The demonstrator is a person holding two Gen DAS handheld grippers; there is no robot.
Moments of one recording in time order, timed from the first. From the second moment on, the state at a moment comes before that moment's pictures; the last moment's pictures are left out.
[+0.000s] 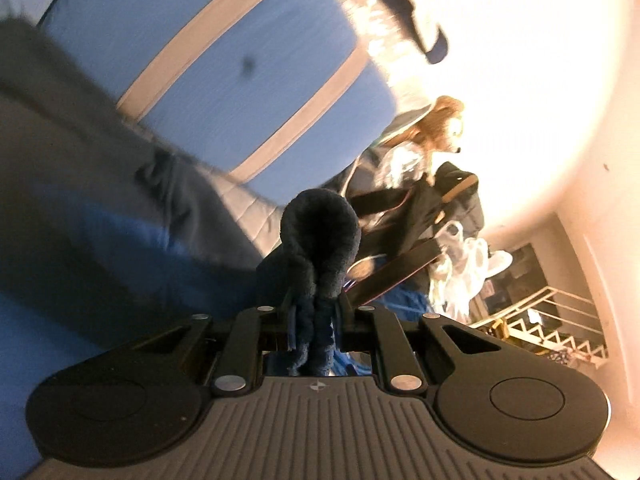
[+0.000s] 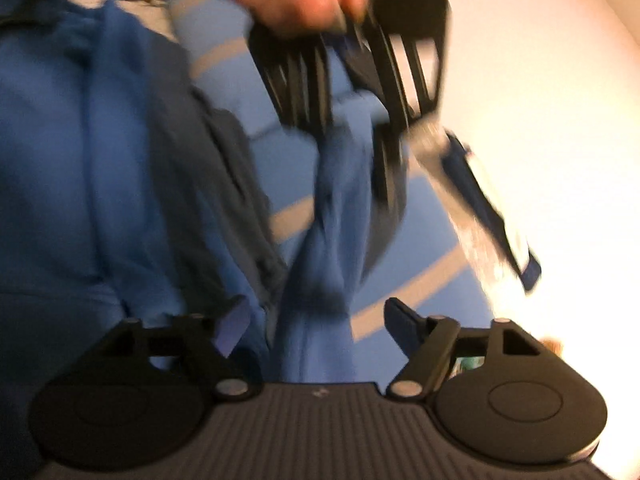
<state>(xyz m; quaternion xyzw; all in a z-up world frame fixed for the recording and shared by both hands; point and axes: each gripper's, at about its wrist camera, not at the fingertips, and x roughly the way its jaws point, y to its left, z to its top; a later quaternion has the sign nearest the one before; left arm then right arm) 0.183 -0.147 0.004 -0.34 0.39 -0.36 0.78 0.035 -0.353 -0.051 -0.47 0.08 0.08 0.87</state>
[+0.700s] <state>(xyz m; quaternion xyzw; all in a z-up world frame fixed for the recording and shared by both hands) 0.181 -0.078 0.076 -0.41 0.28 -0.35 0.79 0.140 -0.484 -0.035 -0.14 0.28 -0.05 0.95</state>
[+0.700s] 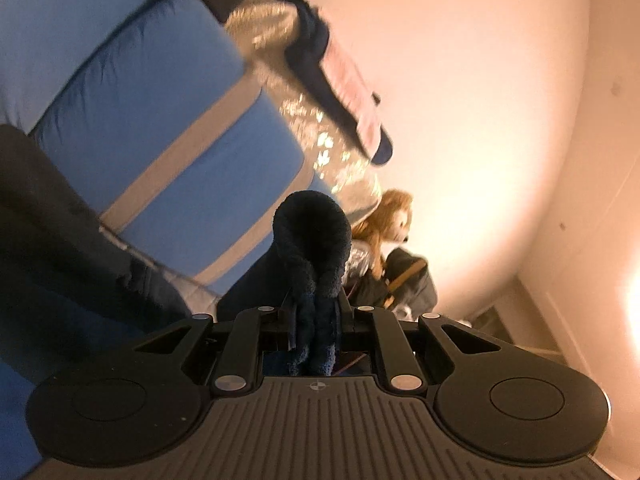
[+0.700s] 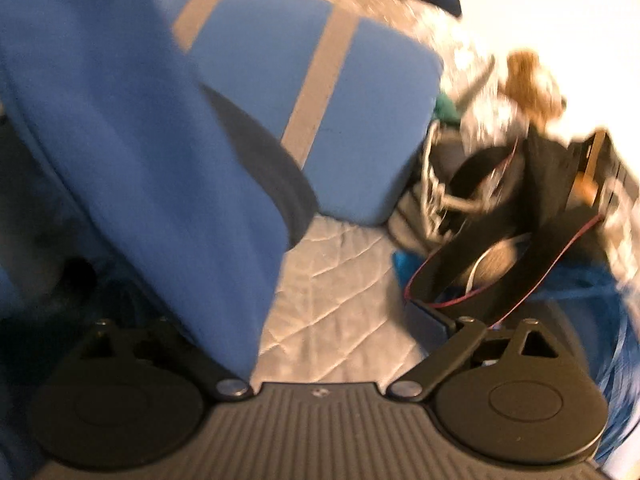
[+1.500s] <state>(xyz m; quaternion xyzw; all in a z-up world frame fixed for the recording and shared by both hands) 0.208 -0.013 0.097 -0.52 0.21 -0.30 0.77 0.190 -0.485 -0.017 0.07 0.36 -0.04 0.93</state>
